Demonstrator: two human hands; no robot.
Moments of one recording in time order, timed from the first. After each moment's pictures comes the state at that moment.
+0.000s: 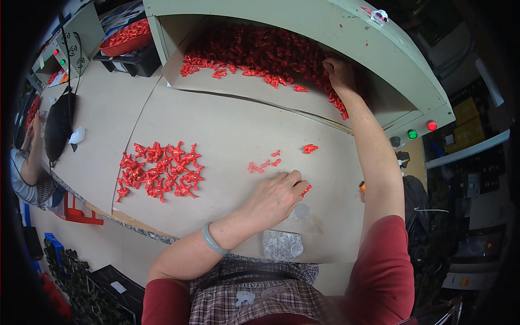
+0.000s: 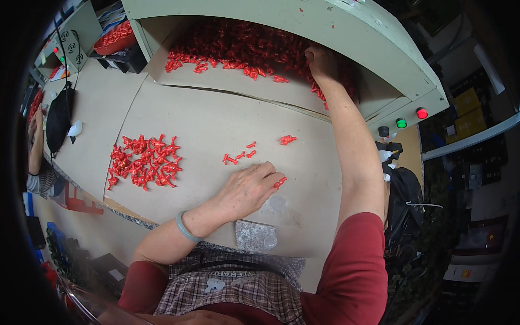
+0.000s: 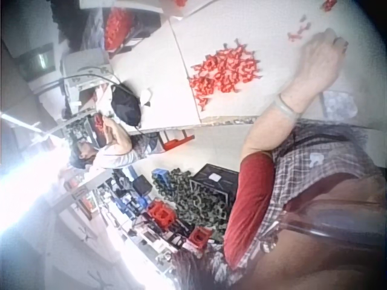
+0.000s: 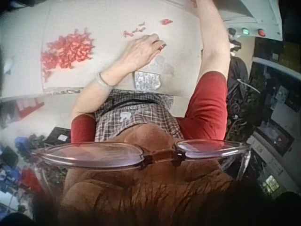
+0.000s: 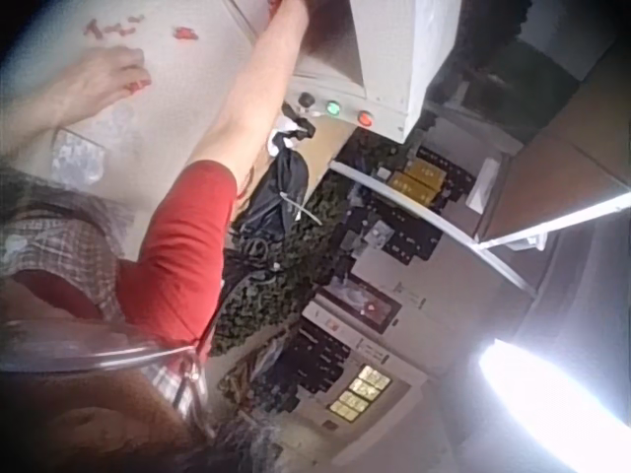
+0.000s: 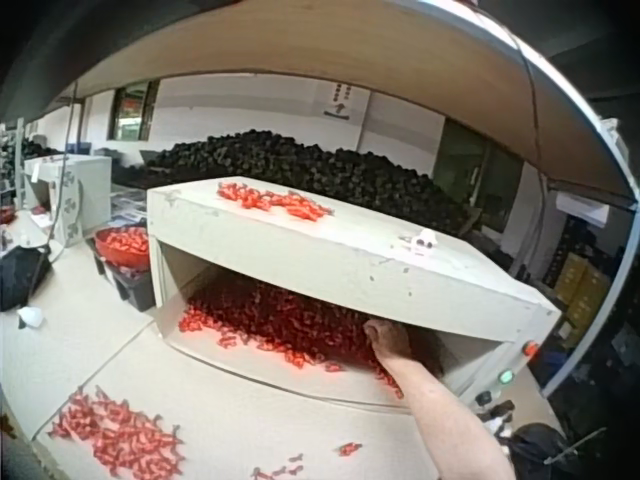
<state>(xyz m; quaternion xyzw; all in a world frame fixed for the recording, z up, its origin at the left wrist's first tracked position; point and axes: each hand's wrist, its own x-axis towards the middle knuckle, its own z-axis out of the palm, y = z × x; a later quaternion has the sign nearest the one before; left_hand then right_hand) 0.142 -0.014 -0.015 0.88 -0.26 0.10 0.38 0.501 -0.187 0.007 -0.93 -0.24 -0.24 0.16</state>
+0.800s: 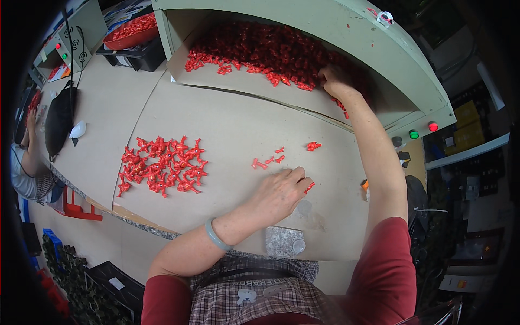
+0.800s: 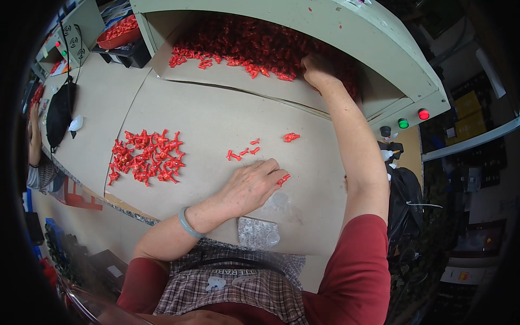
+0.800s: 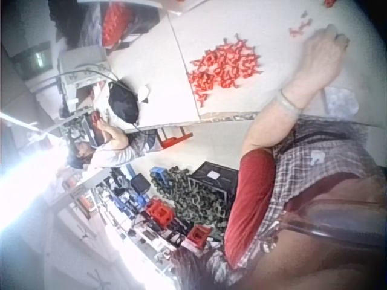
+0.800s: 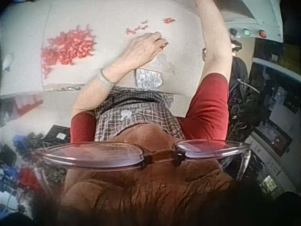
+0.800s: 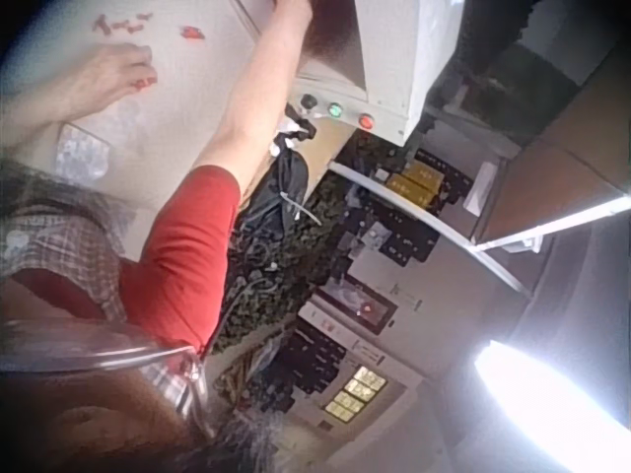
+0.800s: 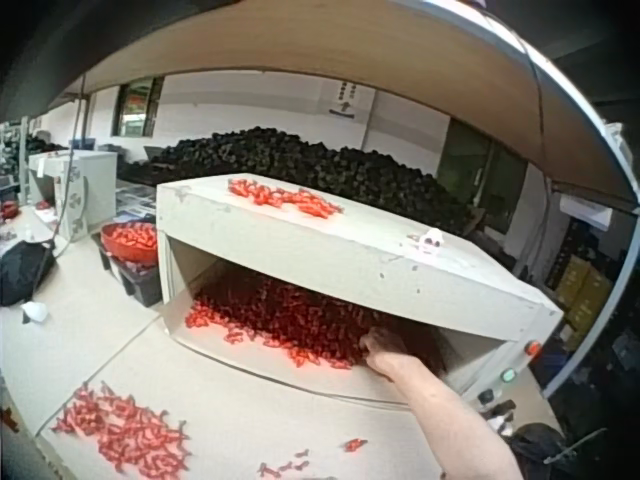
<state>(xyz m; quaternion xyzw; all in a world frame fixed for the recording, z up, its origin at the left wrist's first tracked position) 0.142 -0.014 -0.016 0.88 -0.27 0.10 0.37 0.463 -0.170 0.021 -0.97 -0.23 -0.06 -0.04</state>
